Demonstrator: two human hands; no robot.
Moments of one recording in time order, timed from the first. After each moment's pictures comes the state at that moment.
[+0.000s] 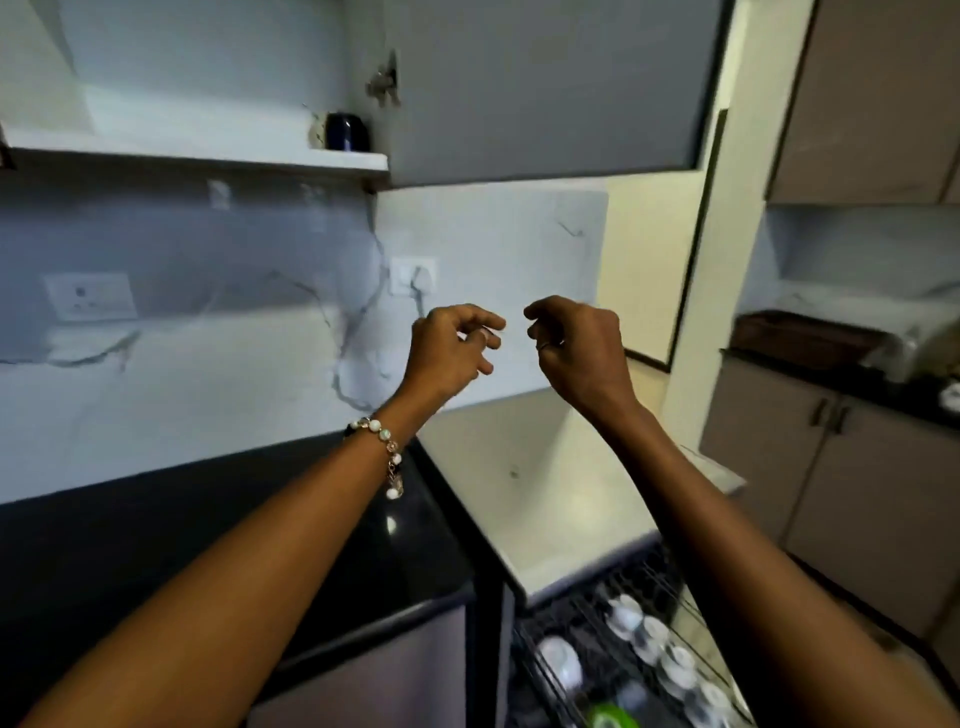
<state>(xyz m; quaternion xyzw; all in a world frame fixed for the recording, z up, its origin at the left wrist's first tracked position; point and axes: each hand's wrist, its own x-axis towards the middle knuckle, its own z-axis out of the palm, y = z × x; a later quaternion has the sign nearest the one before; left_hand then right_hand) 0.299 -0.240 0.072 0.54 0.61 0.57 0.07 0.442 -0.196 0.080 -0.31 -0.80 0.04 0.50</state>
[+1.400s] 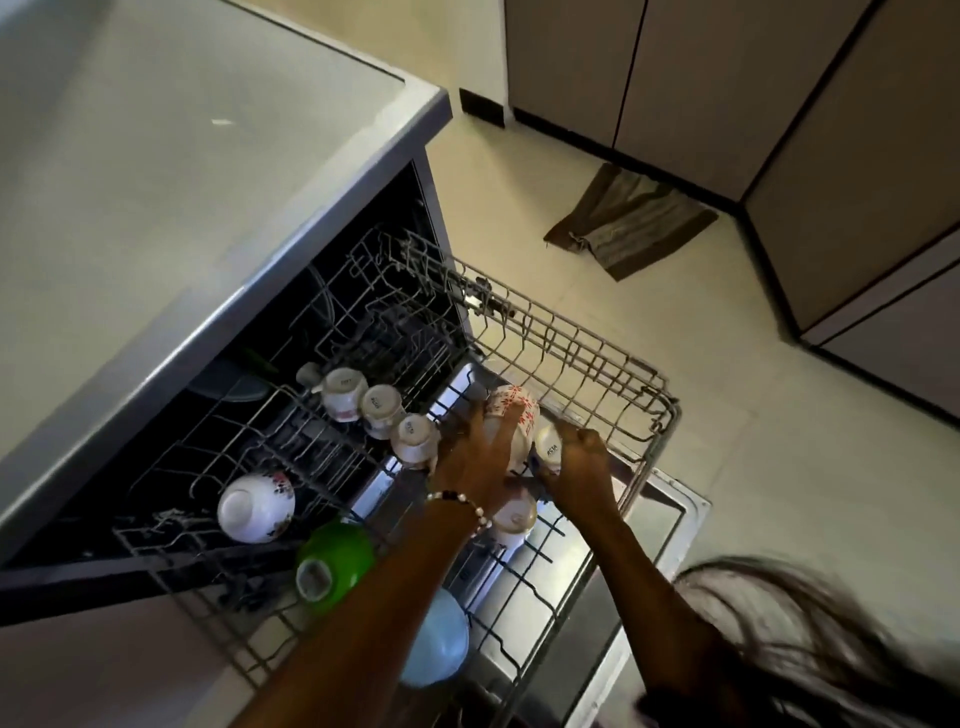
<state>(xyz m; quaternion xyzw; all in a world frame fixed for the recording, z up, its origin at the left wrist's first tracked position) 0.704 0.040 -0.503 0.73 0.64 -0.09 0.22 0.843 0.029 -0.518 -0.72 -0.57 0.39 0.09</state>
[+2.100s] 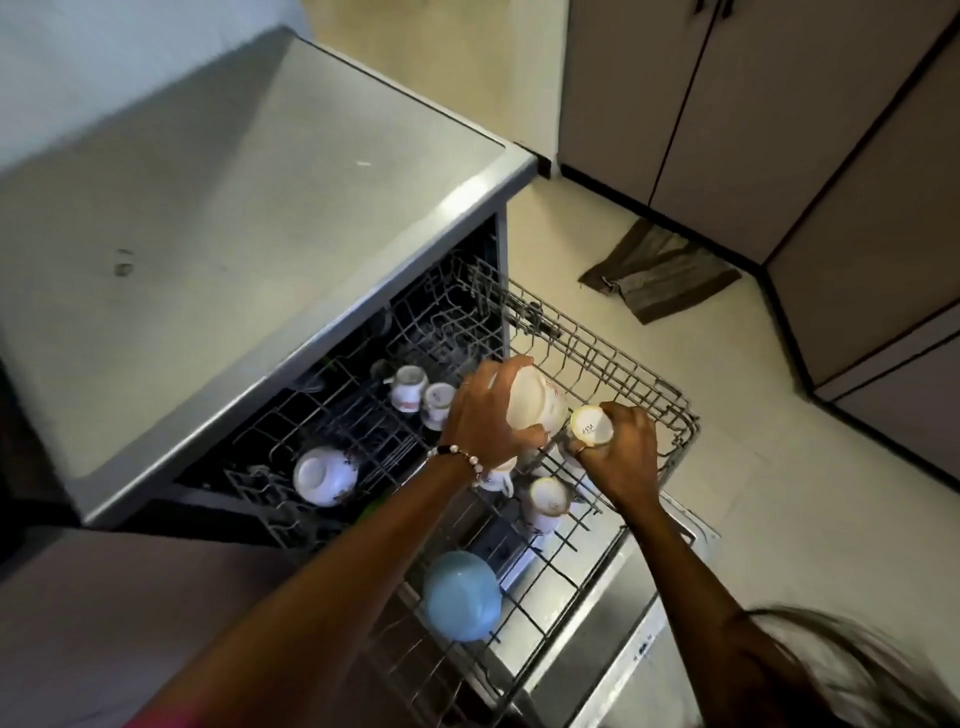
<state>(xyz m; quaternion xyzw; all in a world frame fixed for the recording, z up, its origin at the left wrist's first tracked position) 0.658 0.032 -0.393 0.71 0.64 0.22 0.20 0.836 0.019 -0.433 -0.72 -0.58 0.30 0.23</state>
